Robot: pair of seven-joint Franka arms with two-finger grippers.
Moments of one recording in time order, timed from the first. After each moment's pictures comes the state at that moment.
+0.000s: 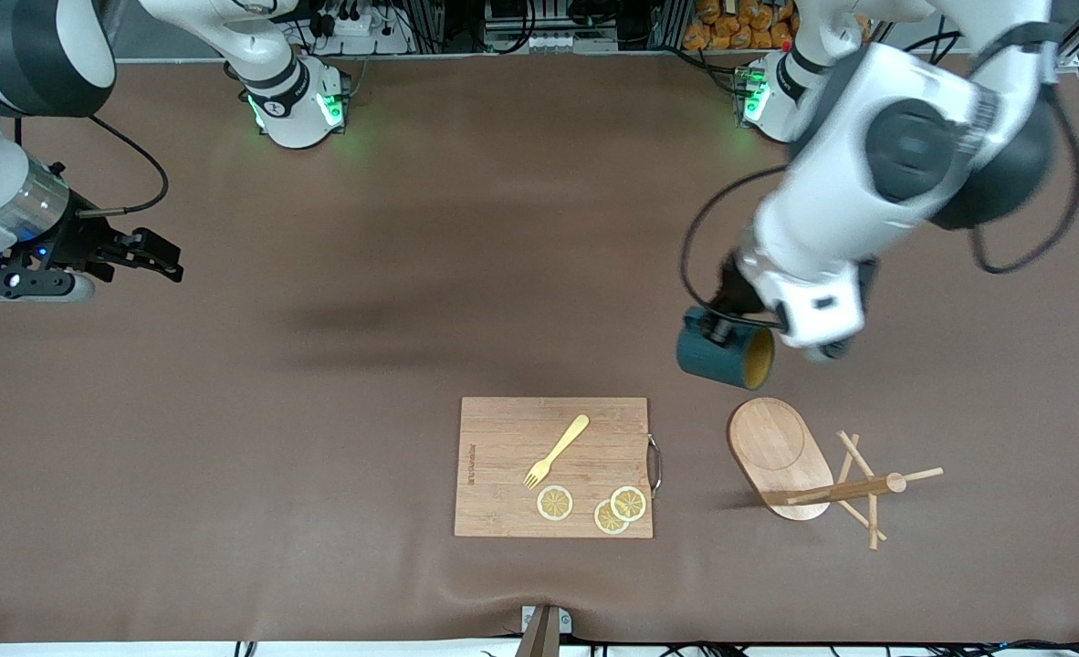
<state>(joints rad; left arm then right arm) -0.28 0.40 -0.14 -1.23 -0.14 1.64 -1.48 0.09 -0.07 -0.07 -1.89 0.01 1.81 0.04</state>
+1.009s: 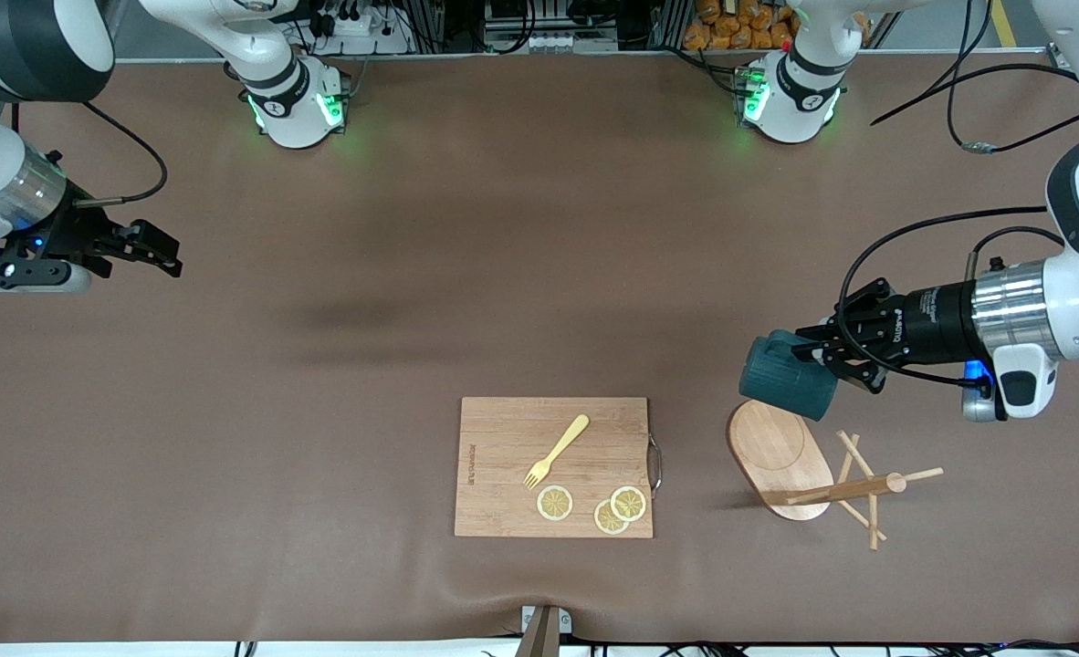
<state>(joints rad) 0.03 0.43 -0.14 -1.27 -0.65 1.60 -1.17 0.09 -0.09 -0.06 -1.89 0.01 1.81 0.04</state>
